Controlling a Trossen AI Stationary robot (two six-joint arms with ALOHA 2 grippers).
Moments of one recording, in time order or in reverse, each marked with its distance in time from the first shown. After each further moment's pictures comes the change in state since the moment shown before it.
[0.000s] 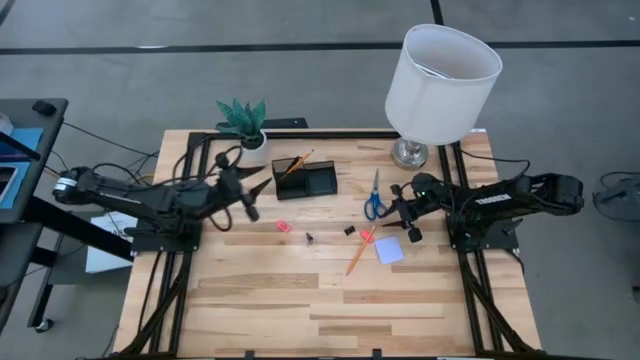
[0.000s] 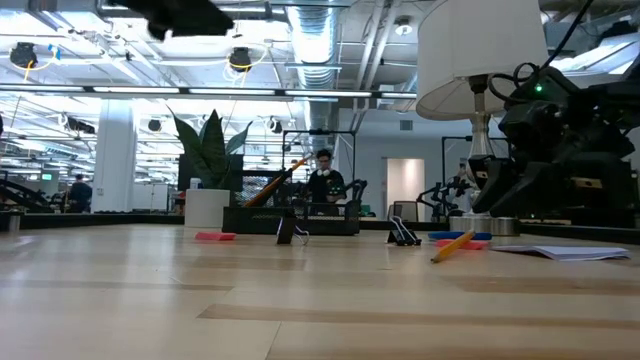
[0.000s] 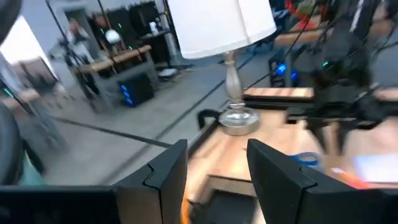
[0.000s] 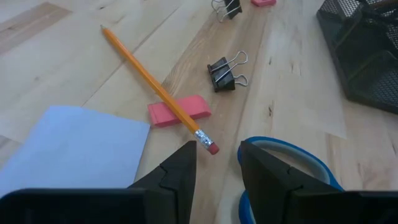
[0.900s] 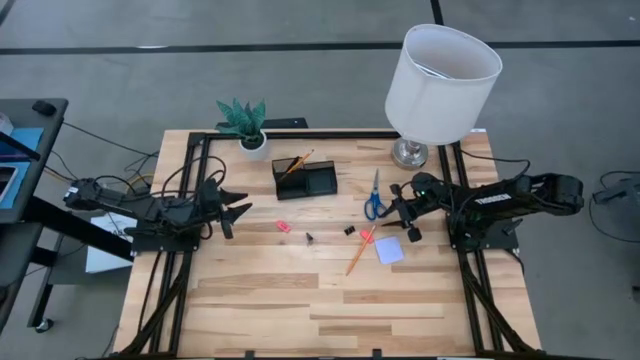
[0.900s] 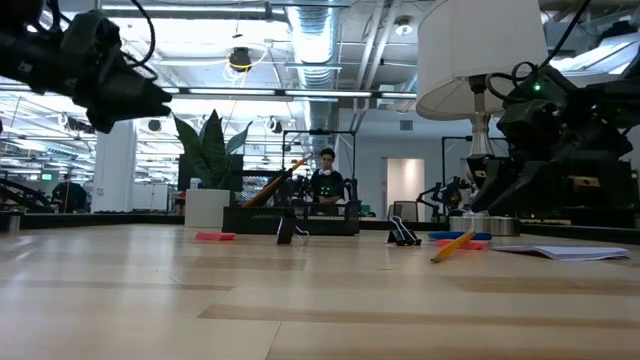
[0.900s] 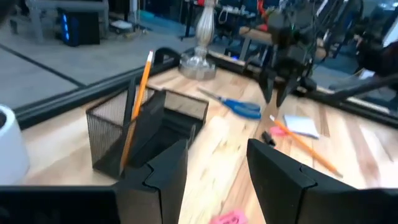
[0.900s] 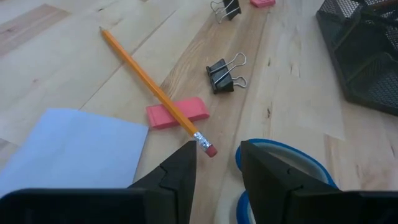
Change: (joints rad) left arm -0.081 -0.545 -0.450 -0.207 0.105 -0.443; right arm 0.000 0.000 0.010 -0.011 0.000 0.001
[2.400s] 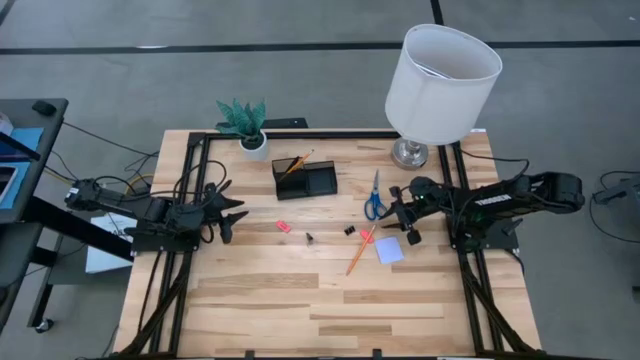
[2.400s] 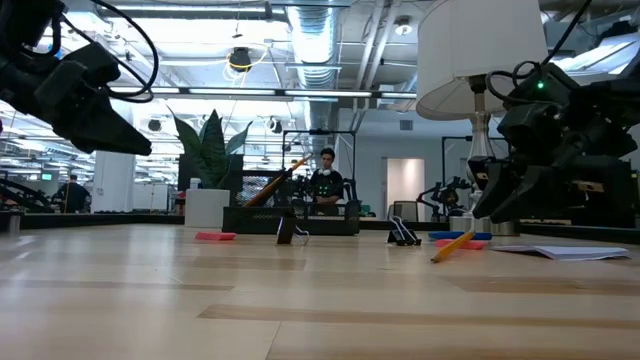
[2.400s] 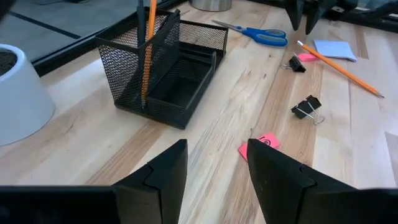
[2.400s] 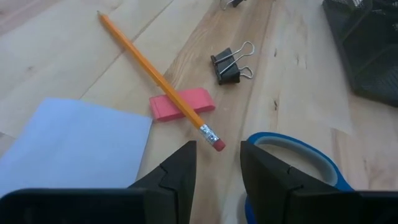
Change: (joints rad) left arm 0.000 -0.015 0.000 -0.306 0.046 -0.054; right arm 0.064 0.002 0.001 -0.018 0.089 0.021
